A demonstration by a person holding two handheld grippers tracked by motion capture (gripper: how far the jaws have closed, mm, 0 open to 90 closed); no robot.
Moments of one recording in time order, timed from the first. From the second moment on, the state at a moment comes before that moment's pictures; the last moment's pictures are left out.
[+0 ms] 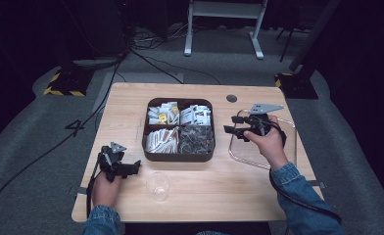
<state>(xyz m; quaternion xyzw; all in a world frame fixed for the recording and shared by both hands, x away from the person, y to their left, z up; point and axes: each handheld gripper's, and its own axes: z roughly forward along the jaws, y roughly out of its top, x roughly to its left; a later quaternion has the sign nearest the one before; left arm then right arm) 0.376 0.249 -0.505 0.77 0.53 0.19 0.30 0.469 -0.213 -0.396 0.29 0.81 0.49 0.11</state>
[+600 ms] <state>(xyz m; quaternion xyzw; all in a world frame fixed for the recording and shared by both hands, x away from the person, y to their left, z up) 0.378 0.250 -0.506 0.77 0.53 0.19 0.30 0.480 -0.124 -0.418 0.25 0.86 0.43 0.07</state>
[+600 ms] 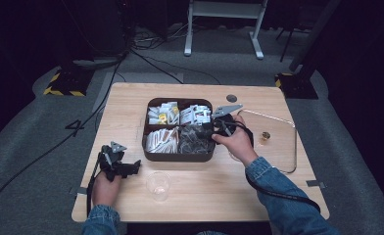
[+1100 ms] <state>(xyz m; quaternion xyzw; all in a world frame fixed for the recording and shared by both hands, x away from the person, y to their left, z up) 0.378 0.250 -0.505 0.77 0.53 0.19 0.30 0.485 -0.085 -0.446 0.24 0.90 0.37 0.08</state>
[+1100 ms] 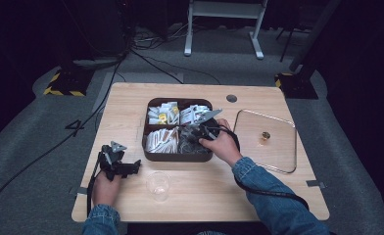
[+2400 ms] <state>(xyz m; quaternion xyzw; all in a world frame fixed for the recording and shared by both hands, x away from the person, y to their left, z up) 0.378 0.250 -0.505 0.77 0.53 0.19 0.30 0.469 -0.104 -0.412 0.24 0.85 0.47 0.06</state>
